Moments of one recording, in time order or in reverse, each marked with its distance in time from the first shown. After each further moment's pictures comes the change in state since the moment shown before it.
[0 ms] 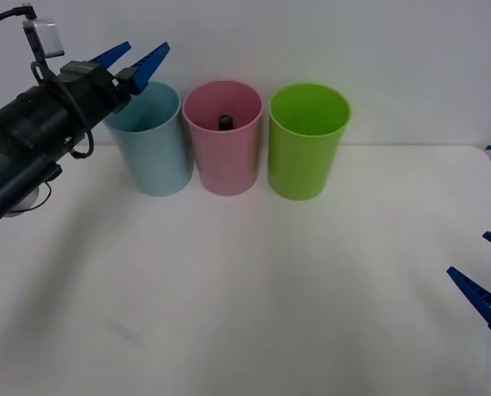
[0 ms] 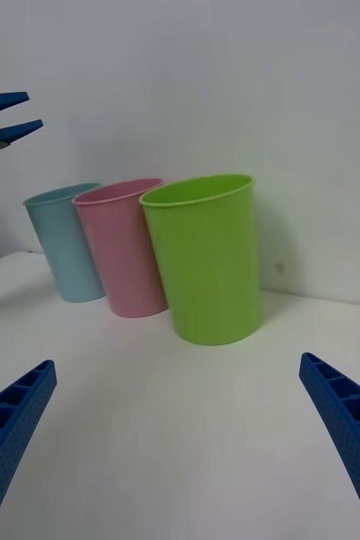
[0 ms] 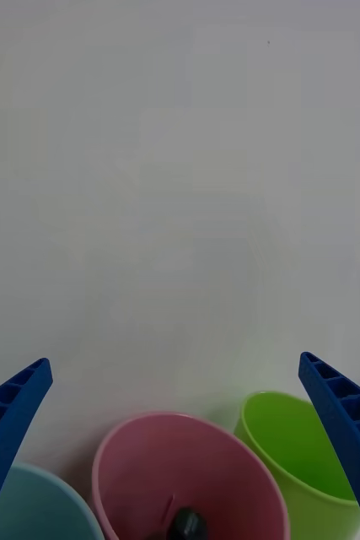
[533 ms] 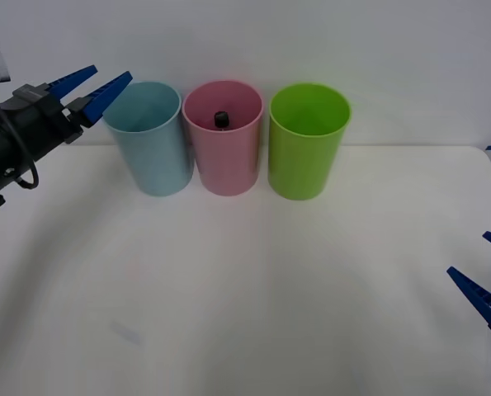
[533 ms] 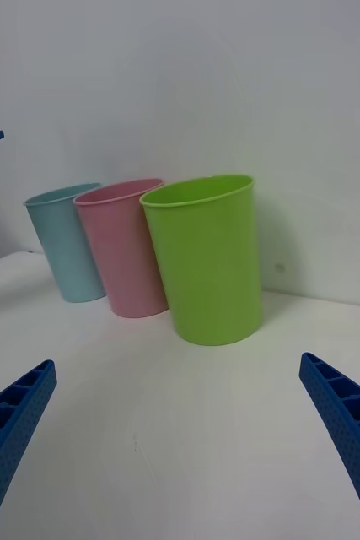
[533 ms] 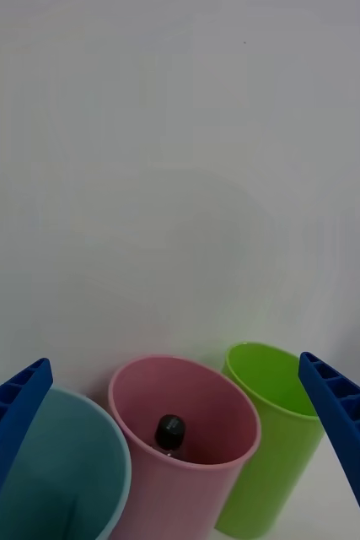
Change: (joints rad) right arm 0.000 0.000 0.000 0.000 0.000 0.000 0.000; left arm 0.214 0.159 0.078 -0.142 0.133 -0.093 -0.042
